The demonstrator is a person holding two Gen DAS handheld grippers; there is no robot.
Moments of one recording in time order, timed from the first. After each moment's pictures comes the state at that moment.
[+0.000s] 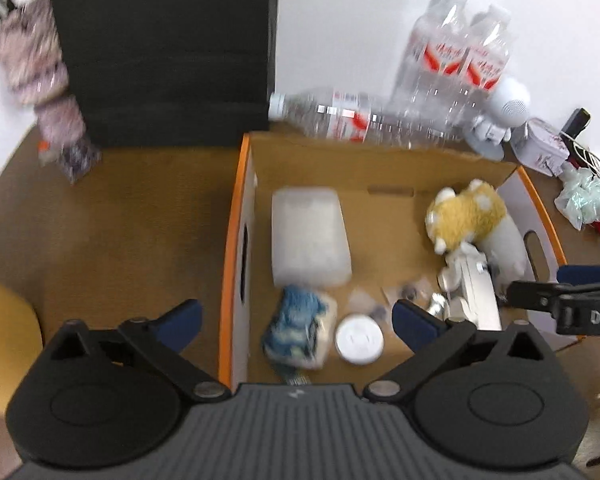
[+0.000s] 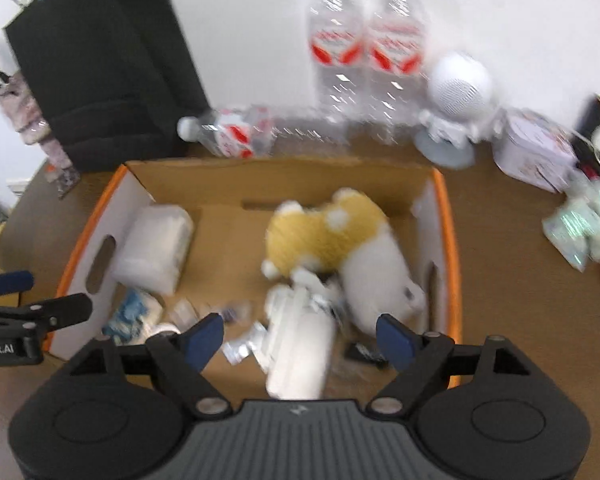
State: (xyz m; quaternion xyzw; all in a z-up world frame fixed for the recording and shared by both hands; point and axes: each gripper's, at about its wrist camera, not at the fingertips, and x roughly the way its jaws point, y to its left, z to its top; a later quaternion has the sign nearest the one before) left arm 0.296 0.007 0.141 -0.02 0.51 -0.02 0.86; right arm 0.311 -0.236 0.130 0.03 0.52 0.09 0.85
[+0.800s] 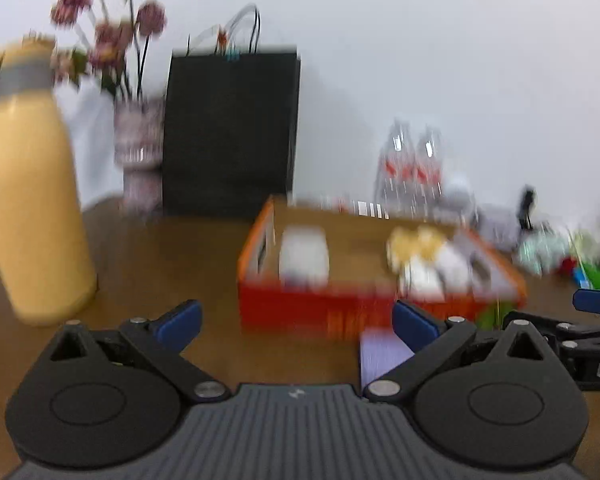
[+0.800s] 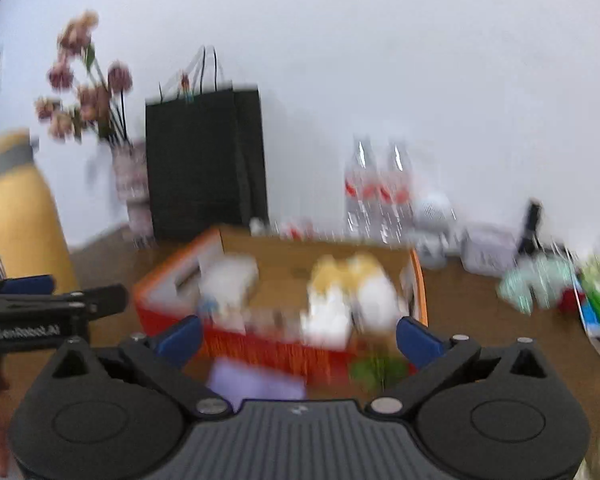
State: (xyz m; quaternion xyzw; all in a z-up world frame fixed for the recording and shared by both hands) left arm 0.050 -0.021 0.095 -0.03 0.23 0.02 0.97; right arm 0.073 -0.236 0.115 -0.01 0.24 0.11 0.96
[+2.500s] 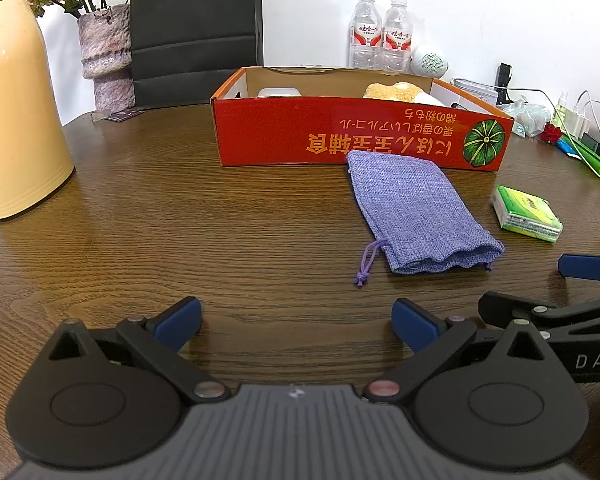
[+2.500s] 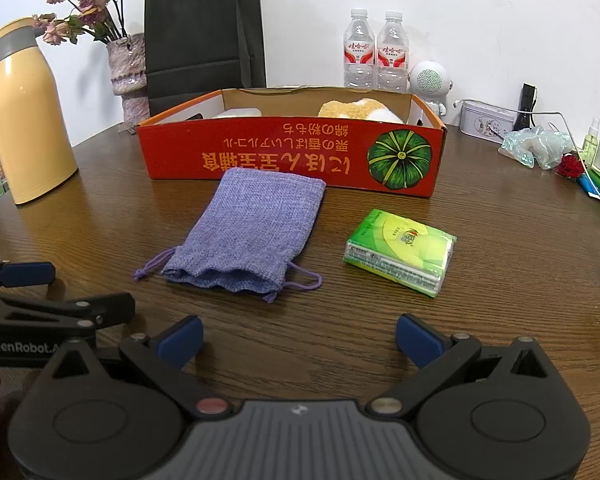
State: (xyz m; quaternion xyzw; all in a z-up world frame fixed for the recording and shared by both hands) left arm 0.021 -0.026 0.023 0.01 0.34 -0.02 0.94; right arm 0.015 -0.221 0.018 -0.01 0.34 0.10 0.93
